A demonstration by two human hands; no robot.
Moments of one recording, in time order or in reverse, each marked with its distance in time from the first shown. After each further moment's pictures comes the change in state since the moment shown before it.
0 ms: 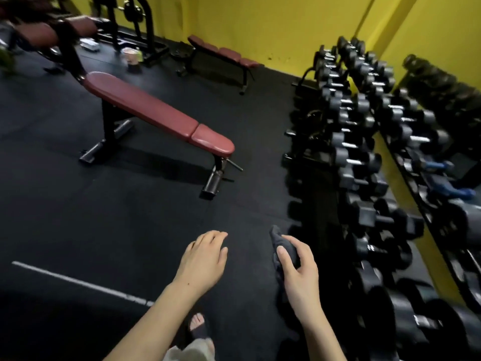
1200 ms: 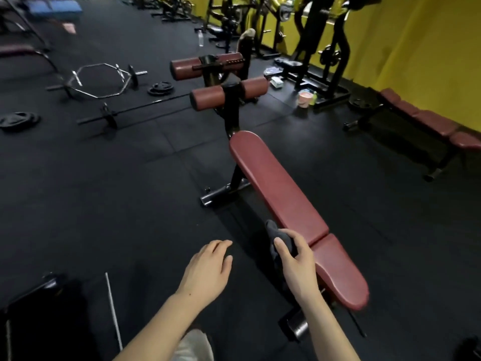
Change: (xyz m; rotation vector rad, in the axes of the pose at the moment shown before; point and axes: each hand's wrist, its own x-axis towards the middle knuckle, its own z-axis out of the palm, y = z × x) left_hand 0.571 -0.320 -0.265 -0.023 0.341 -0.696; right_hand 0.700 -0.155 0.570 0.106 -0.813 -0.193
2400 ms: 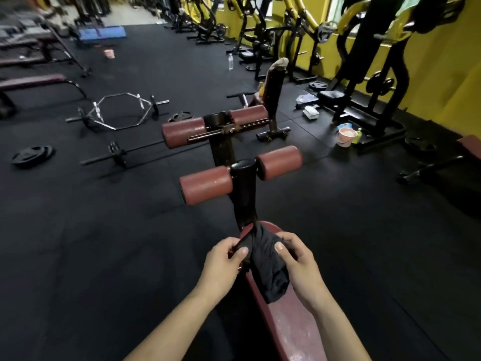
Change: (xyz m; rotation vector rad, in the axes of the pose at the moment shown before) left_hand 0.698 -0.049 -0.110 -0.722 0.178 -0.283; right_hand 0.697 -0.068 0.149 0.256 -0.376 0.049
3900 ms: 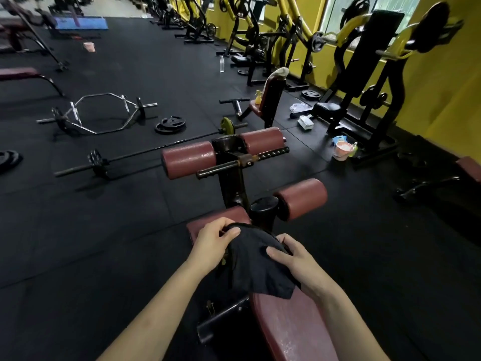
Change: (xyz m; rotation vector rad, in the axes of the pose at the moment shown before) left_hand 0.261 -0.009 -0.128 -0.012 -0.050 0.114; right_hand 0.230 -0.027 0.090 -0.005 -0.197 0.237
